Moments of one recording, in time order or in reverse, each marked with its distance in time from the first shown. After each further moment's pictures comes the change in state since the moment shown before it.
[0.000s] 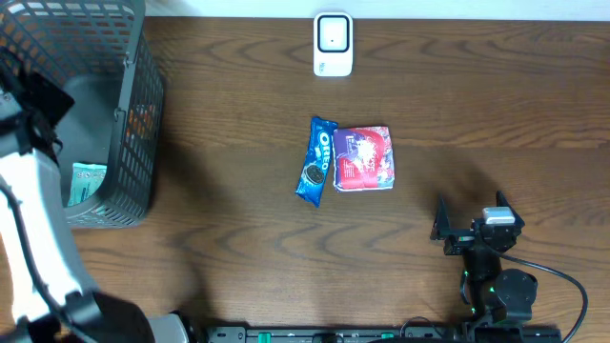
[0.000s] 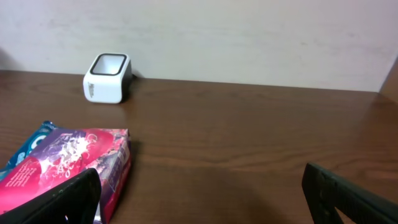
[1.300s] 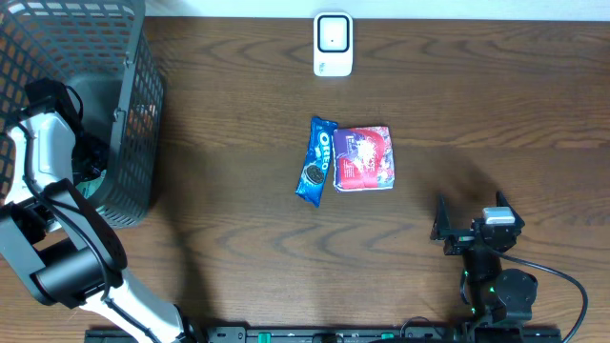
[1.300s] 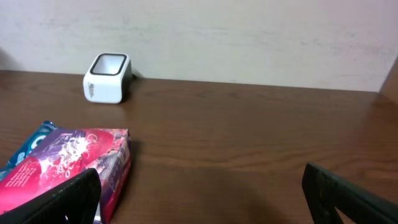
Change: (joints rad) left arm -0.001 0.378 0.000 -0.265 -0.046 -0.034; right arm 0.000 0.000 0.000 0.000 0.000 0.000
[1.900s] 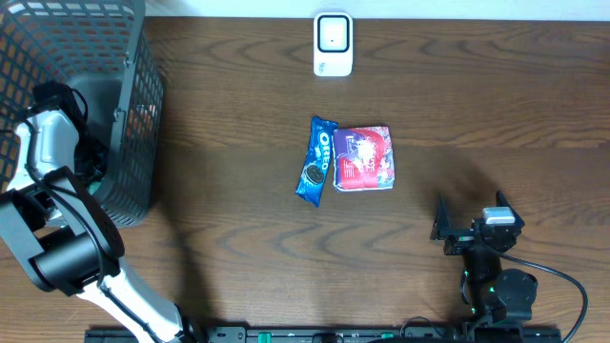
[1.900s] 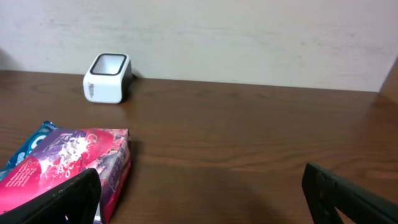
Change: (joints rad) left arm 0.000 0.076 0.018 0.014 -0.025 0.057; right arm 0.000 0.000 0.000 0.000 0.000 0.000
